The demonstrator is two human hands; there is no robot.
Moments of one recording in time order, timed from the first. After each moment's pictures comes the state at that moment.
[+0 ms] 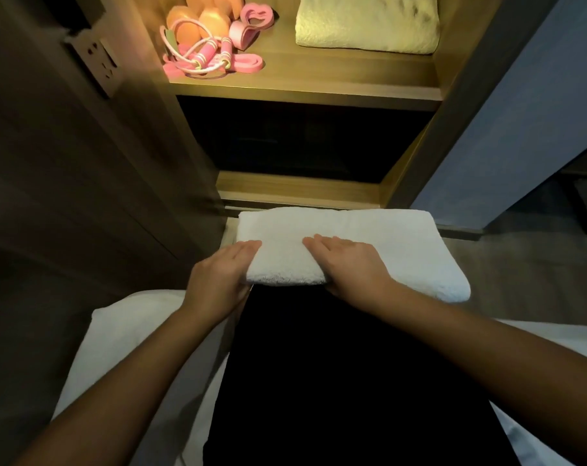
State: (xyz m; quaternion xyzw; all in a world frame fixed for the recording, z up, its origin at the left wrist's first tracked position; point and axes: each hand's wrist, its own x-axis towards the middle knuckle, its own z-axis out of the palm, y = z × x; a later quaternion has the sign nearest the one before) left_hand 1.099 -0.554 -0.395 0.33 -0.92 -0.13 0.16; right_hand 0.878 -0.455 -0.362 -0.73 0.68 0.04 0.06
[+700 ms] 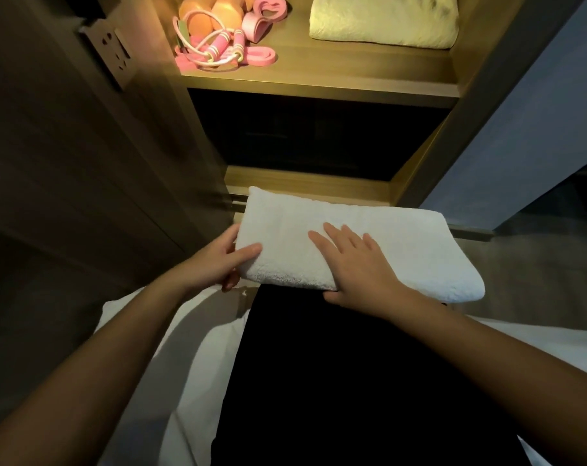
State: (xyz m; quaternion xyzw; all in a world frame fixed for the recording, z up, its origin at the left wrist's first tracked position) left_hand 1.113 -0.598 -0.374 0.42 -0.62 -0.66 0.04; right_hand 0.878 -0.458 -0.382 -0.70 0.70 0.04 0.15
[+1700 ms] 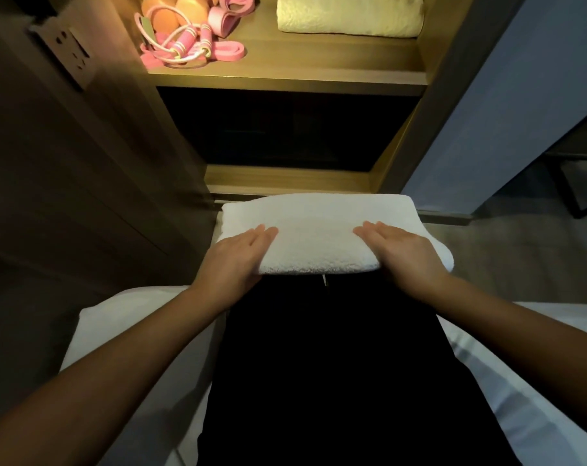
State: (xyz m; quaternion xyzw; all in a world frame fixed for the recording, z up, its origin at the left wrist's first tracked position) left_hand 1.067 -0.551 -0.380 0.26 -0.96 -0.08 0.05; right_hand 0.802 -0.401 -0.374 -0.66 0.74 -0.05 0.10
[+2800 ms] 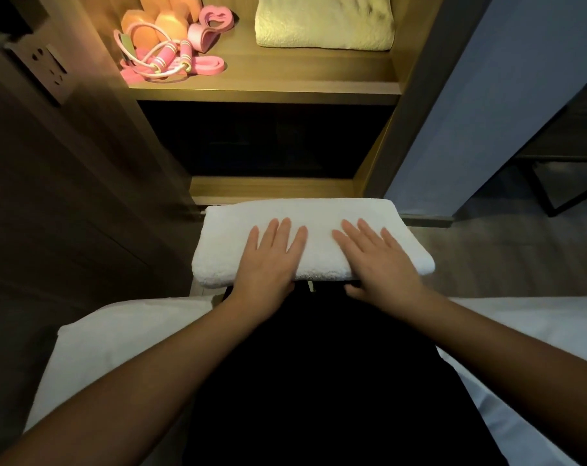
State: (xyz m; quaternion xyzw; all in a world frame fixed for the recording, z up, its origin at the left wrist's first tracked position) left_hand 1.000 -0.511 -0.379 0.28 -0.96 0.01 -0.06; right_hand 0.816 -0.393 -0.378 -0.65 0.75 0.05 0.09
